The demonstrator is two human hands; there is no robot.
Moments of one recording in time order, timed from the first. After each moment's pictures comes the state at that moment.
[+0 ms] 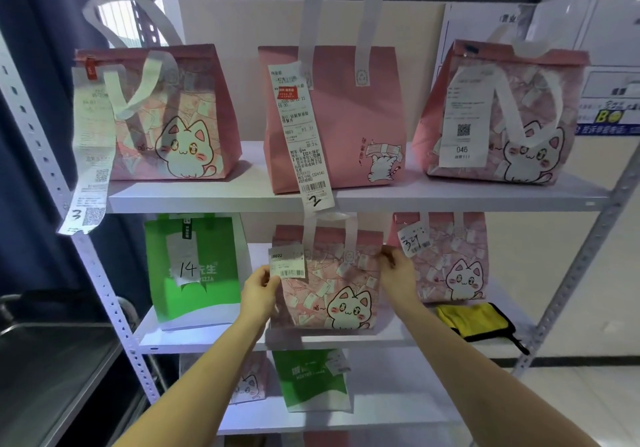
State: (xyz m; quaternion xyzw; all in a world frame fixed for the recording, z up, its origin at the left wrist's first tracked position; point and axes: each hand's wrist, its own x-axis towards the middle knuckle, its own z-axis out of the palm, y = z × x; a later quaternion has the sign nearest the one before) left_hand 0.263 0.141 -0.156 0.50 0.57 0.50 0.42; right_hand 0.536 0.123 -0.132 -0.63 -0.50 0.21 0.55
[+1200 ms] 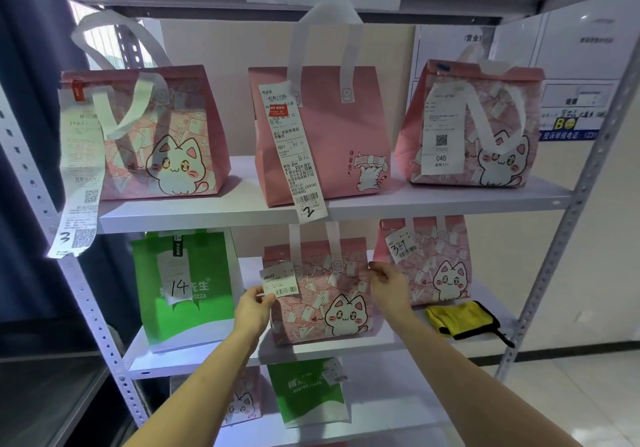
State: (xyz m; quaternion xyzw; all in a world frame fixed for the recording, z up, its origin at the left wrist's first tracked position) left_hand 0.255 0.152 -0.166 0.51 0.61 0.44 0.42; right_hand 0.530 0.105 -0.137 -0.67 -0.47 0.21 0.53
